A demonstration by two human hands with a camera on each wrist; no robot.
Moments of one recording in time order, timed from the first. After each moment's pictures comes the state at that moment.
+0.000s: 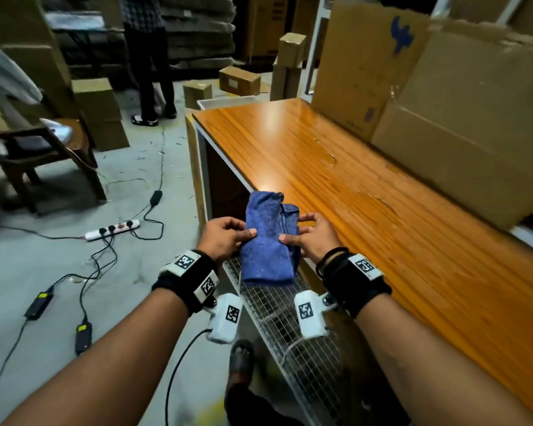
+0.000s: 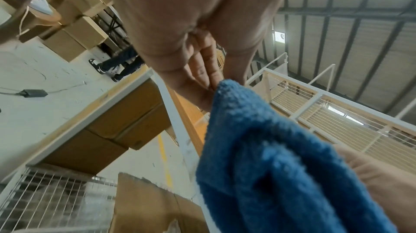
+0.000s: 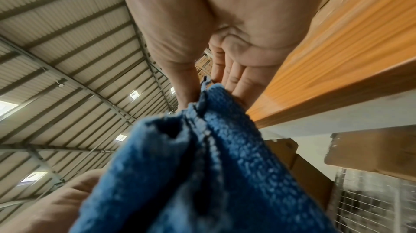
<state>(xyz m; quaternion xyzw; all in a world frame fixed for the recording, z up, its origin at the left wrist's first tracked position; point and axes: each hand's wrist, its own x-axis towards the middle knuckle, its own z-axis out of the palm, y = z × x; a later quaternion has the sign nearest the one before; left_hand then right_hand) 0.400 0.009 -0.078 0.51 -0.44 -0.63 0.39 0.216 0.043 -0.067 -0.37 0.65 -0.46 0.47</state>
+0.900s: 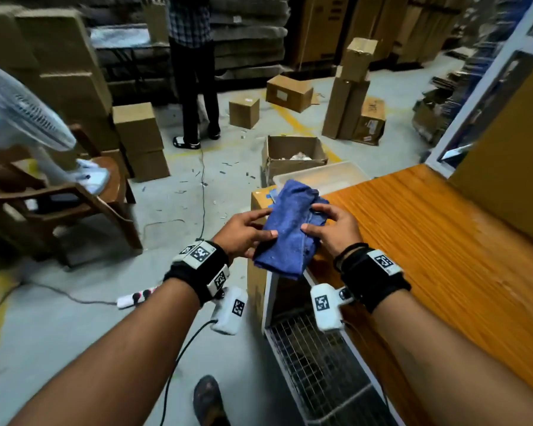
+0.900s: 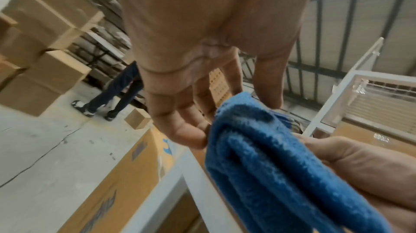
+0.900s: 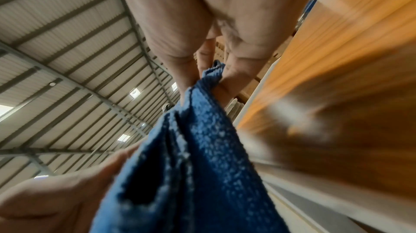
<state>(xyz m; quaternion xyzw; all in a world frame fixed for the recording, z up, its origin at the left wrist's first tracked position) 0.531 -0.531 -0.060 0.48 -0.49 -0.65 0.32 0.336 -0.527 -0.081 -0.44 0.63 -0.49 0.40</state>
